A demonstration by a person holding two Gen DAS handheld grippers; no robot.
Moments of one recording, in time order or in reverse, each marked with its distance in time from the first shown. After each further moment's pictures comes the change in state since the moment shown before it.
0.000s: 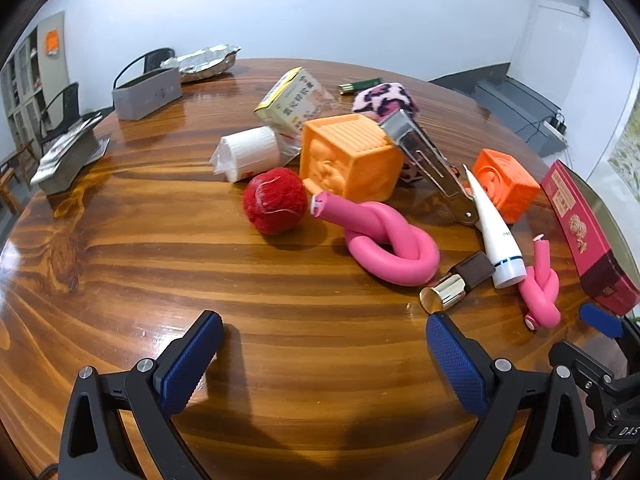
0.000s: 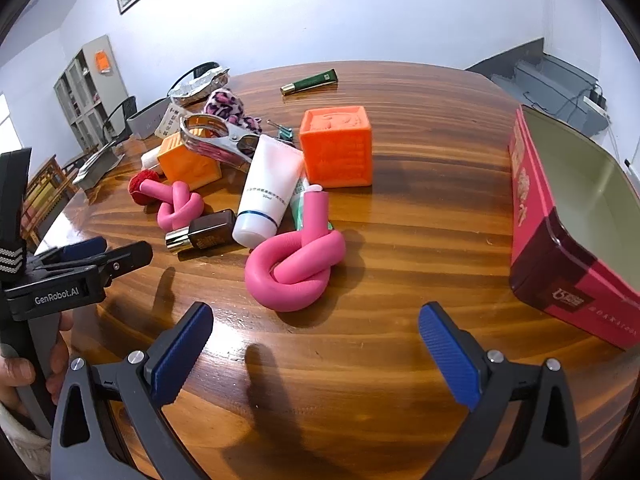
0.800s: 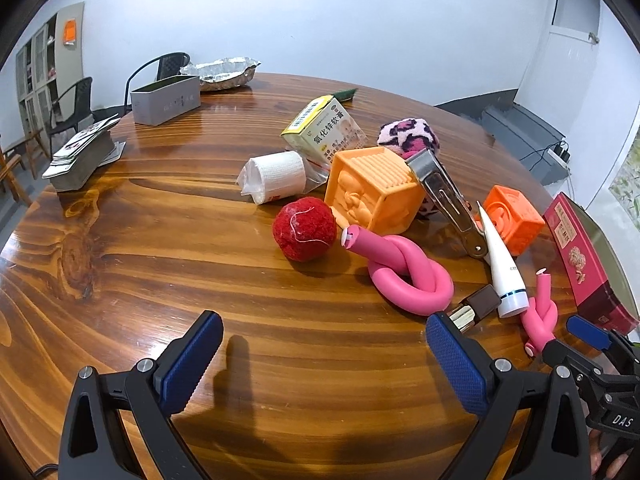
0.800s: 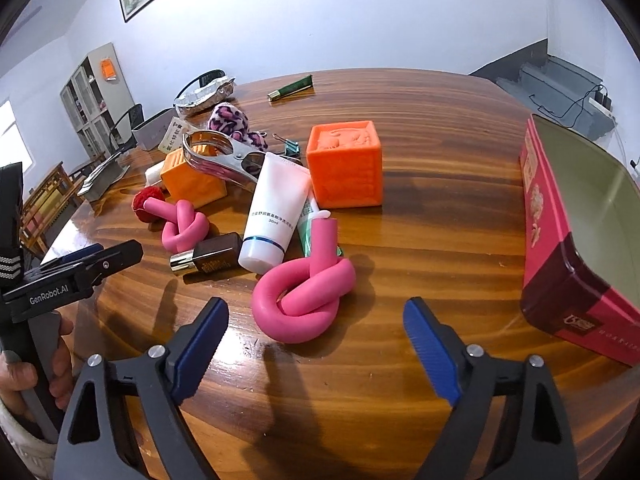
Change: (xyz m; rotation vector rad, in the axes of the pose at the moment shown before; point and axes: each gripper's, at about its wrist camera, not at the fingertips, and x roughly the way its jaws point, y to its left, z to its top) left arm -0.008 0.020 0.005 -0.082 -0.066 -0.017; right arm 0.002 -0.003 0.004 0.021 -0.029 0.024
